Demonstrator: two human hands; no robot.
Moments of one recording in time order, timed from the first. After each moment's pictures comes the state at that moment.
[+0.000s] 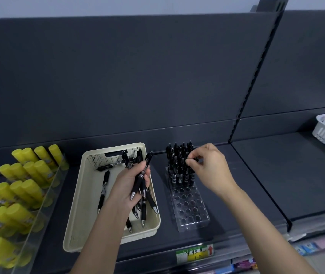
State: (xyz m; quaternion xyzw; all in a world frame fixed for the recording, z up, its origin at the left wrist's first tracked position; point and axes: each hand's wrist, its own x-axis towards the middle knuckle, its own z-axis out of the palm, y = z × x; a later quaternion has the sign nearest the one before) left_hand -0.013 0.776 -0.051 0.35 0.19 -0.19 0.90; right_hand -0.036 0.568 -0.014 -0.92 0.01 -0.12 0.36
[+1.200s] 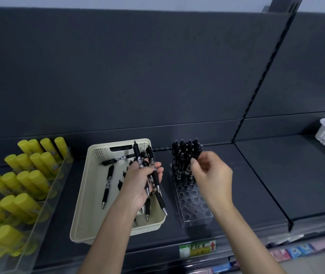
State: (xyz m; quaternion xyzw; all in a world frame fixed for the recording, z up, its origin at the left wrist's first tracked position) left_hand -0.029 0.765 -0.043 0.50 0.15 -0.12 0.85; right_hand -0.065 0.602 -0.024 -0.85 0.10 -0.24 0.46
